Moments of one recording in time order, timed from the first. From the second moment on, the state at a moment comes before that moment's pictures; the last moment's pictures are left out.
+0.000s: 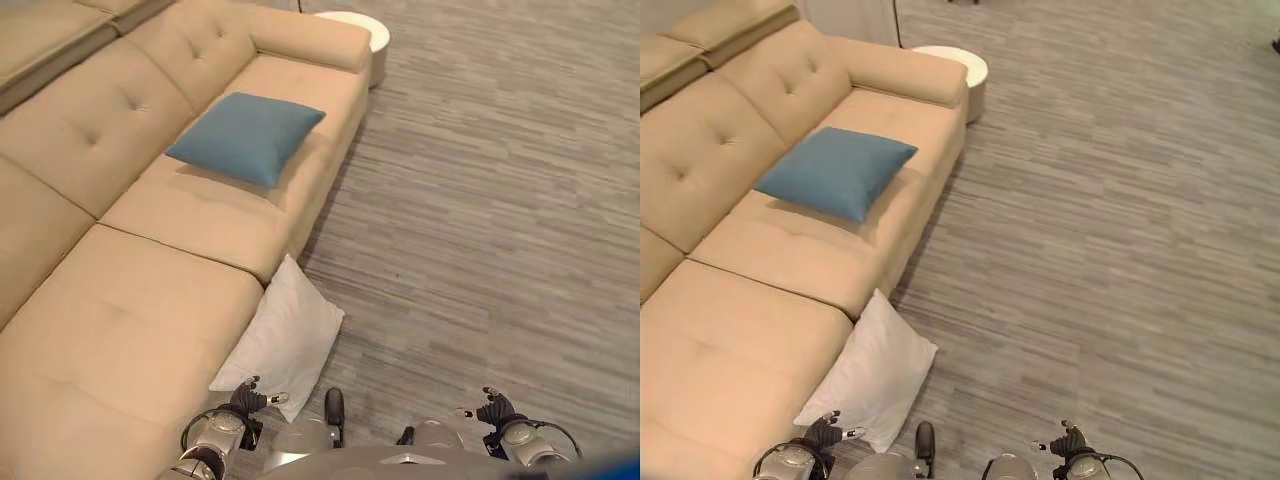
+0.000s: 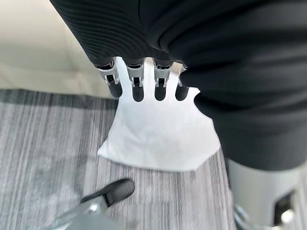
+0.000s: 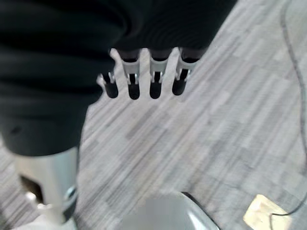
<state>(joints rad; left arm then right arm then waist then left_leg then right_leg) -0.07 0.26 -0.23 1.16 -0.07 -0.06 0.07 -0.07 -0.29 0.25 1.19 -0.06 -0.03 -0.17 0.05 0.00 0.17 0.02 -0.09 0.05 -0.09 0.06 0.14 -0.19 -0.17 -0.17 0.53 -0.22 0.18</state>
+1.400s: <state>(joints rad) -0.02 0.30 -0.22 1.23 -0.05 -0.05 0.07 -0.07 -0.26 0.28 1.17 -0.06 -0.02 -0.14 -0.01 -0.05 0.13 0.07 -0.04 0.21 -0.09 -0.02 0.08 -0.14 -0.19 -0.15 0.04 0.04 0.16</state>
